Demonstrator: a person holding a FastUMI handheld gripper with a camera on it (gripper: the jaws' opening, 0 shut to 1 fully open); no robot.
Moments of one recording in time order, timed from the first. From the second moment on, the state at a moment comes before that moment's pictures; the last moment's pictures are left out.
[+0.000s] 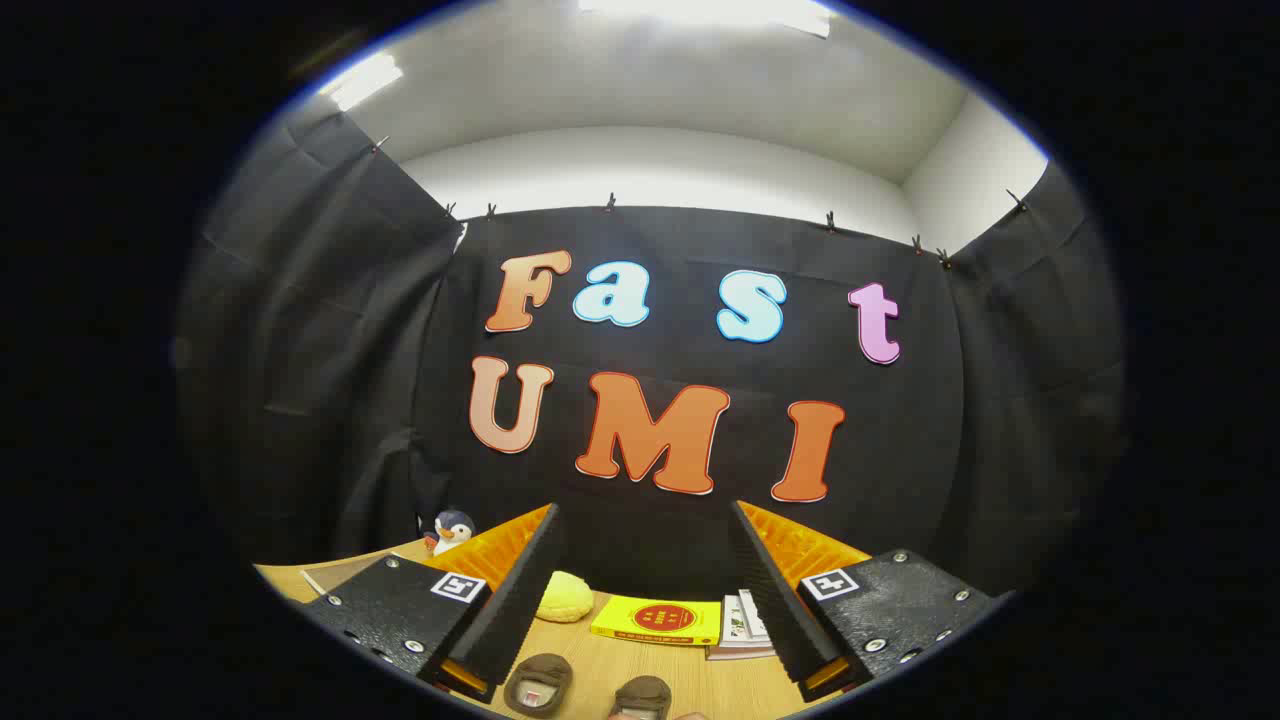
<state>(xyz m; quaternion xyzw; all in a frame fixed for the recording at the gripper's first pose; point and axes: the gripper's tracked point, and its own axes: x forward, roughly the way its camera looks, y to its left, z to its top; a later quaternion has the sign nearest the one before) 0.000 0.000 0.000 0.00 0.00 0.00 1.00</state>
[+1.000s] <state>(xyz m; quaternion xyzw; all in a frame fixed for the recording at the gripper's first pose) 0.030 0.033 -0.003 0.04 0.02 0.03 1.00</state>
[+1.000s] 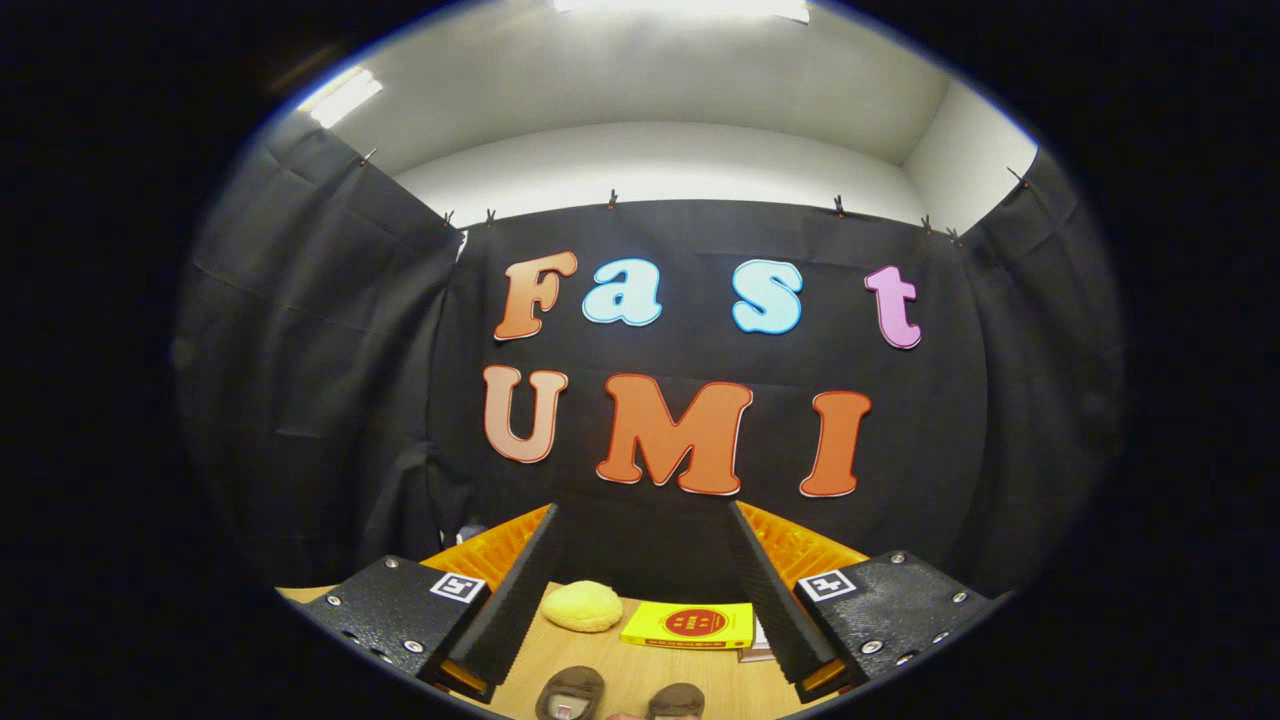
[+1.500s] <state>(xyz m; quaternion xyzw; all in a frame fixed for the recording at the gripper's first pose) 0.040 0.103 -0.087 0.05 0.12 0.09 0.99</state>
